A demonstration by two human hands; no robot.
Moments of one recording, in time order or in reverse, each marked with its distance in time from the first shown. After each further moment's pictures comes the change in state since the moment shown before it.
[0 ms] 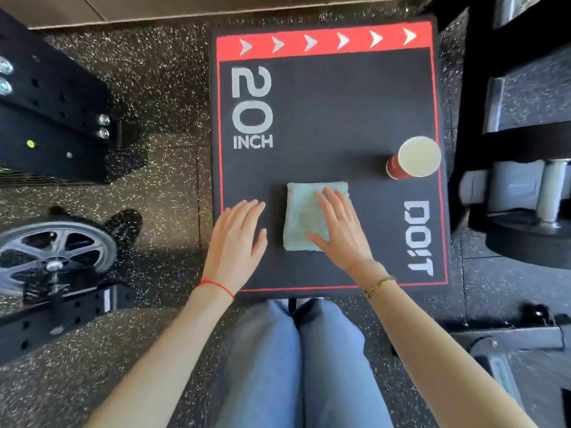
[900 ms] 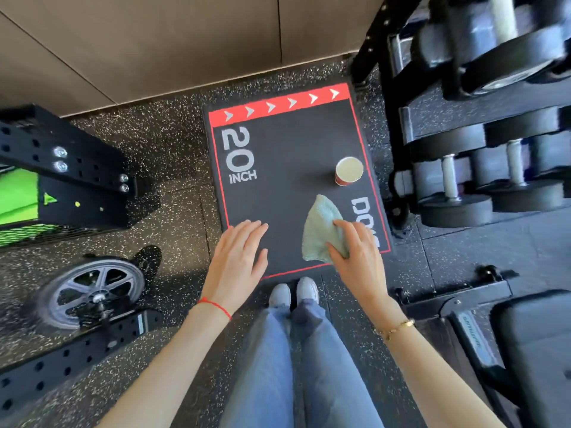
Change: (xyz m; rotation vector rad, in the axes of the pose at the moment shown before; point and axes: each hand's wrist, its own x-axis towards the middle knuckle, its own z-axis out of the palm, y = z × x) left_hand -0.063 0.096 -0.171 0.020 -0.030 0.201; right_hand -0.171 -0.076 -0.174 0.274 0.377 0.271
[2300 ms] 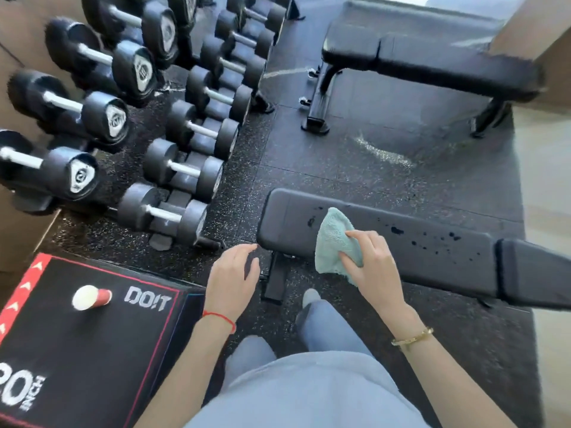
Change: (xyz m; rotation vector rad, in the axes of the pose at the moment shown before) left_hand -0.091 0.527 0.086 -0.151 -0.348 0.818; right_hand -0.474 0.245 -0.303 -0.031 0.734 0.814
